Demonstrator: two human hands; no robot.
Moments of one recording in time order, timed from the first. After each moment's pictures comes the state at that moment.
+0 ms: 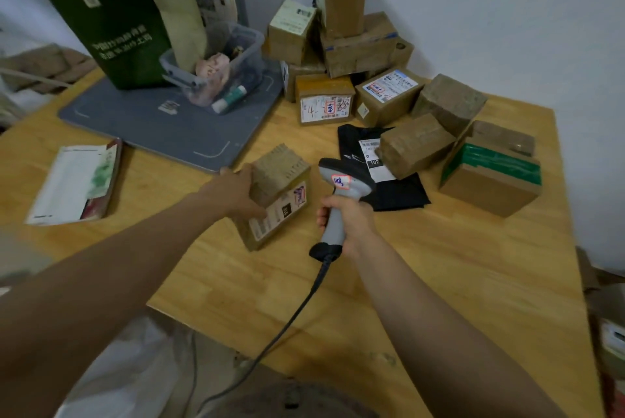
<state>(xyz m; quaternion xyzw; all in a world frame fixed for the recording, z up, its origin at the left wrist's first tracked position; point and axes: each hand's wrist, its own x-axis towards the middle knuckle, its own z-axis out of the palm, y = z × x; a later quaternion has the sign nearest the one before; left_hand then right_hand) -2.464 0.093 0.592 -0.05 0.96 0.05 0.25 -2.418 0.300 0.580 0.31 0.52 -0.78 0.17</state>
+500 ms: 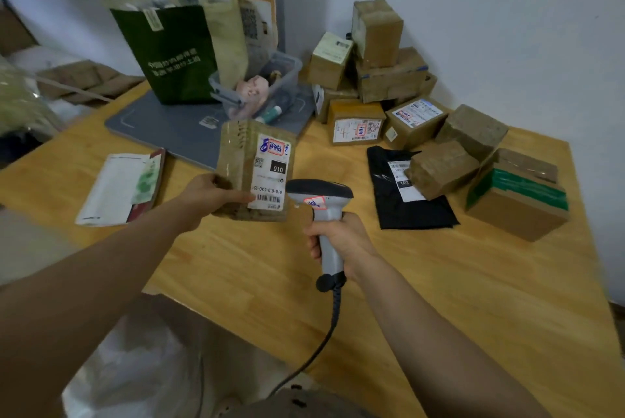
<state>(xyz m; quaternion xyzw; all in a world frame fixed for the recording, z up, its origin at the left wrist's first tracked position) -2.441 -0.011 0.602 -0.20 0.80 0.55 0.14 -2.383 0.232 0.614 0.16 0.67 -0.69 0.23</state>
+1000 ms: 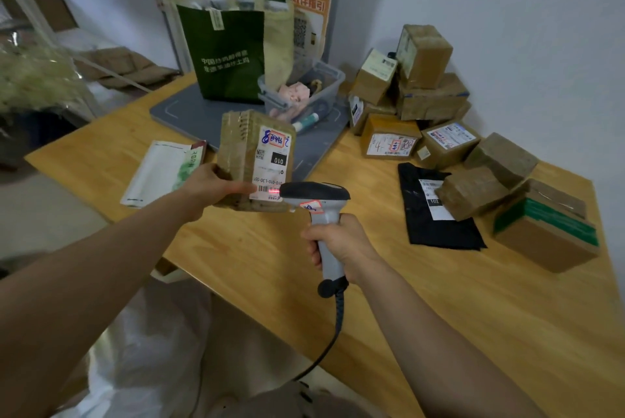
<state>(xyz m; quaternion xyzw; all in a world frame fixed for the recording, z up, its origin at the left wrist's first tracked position) -2.422 -0.101 0.602 -0.21 0.79 0.57 0.09 -2.370 0.148 0.632 0.10 0.74 -0.62 0.26</state>
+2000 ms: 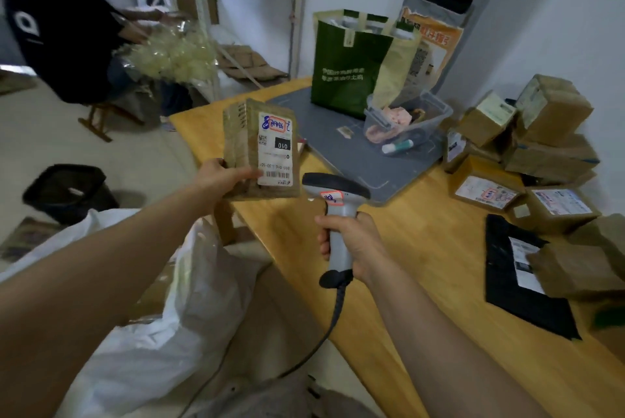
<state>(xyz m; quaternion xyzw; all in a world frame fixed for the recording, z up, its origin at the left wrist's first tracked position) -2.330 -0.188 0.609 -0.37 0.70 0.61 -0.06 -2.353 0.061 0.632 0.03 0.70 -0.65 0.31</state>
